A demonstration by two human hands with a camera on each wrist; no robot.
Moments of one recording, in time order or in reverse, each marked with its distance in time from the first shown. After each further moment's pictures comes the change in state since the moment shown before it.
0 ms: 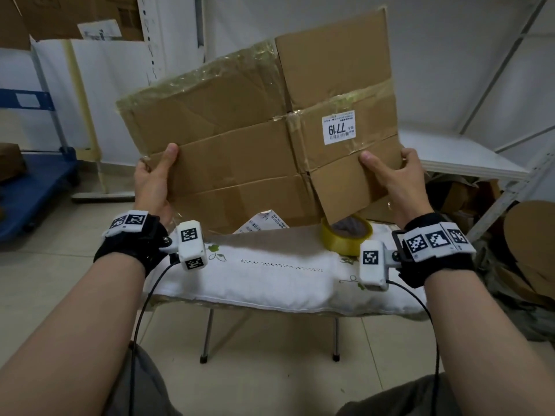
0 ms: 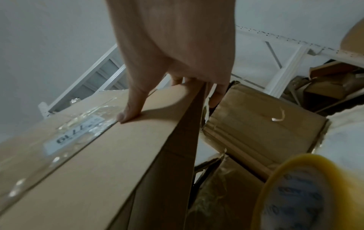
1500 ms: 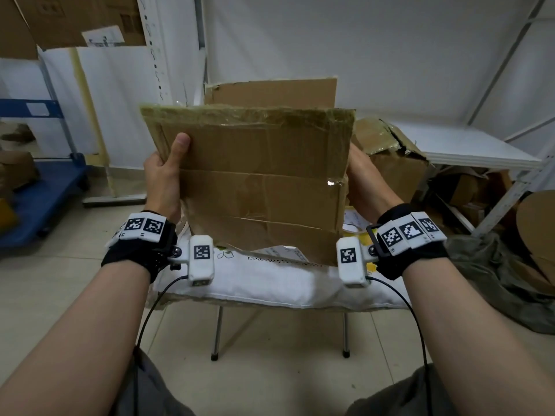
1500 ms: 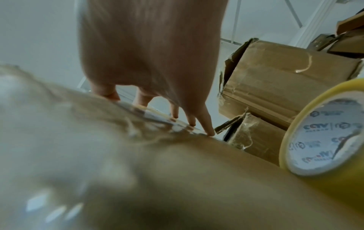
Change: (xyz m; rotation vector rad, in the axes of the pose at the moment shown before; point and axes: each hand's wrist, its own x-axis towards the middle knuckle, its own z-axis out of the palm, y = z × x) left_hand -0.030 0.019 0.019 0.184 -0.143 0.180; right_hand -0.029 -0.021 0.057 0.151 -0.480 -0.025
